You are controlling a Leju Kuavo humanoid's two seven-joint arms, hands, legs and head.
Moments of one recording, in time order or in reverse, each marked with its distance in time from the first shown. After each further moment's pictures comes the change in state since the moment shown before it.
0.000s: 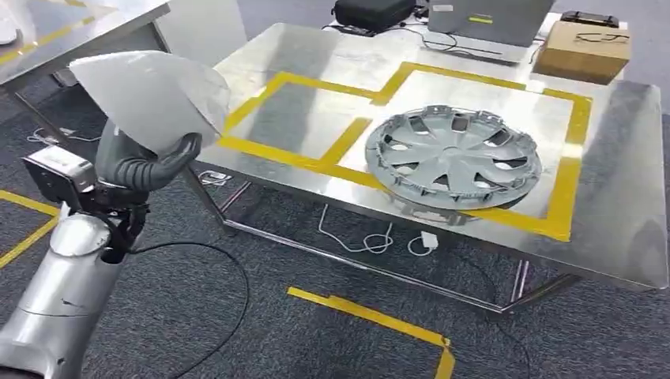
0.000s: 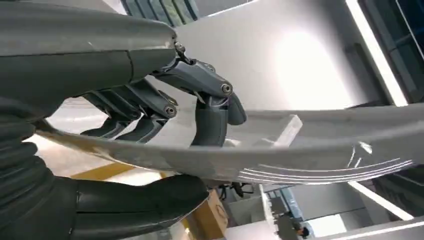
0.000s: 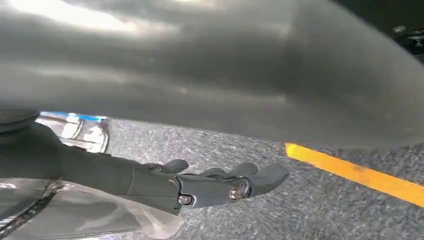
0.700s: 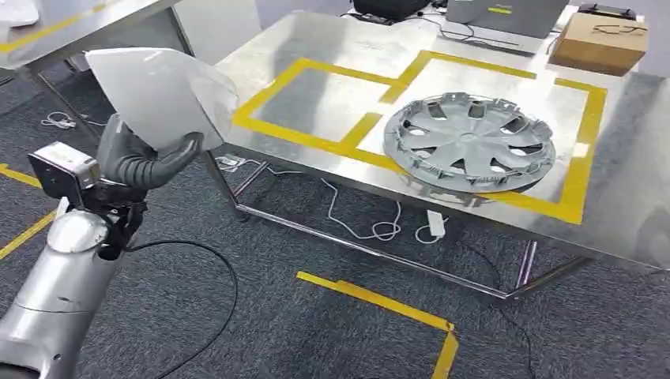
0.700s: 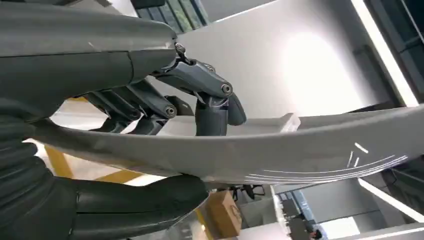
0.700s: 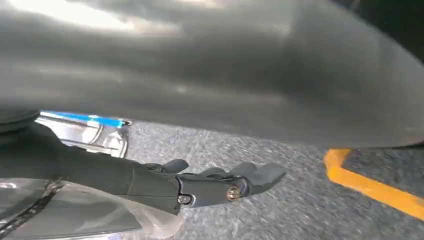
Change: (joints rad) left arm -0.011 0.009 -0.004 0.008 -0.012 -0.011 0.011; right arm 0.007 0.003 0.005 0.000 -0.013 0.010 0.003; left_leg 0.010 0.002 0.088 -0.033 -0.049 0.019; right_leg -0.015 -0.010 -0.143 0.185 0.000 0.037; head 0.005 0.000
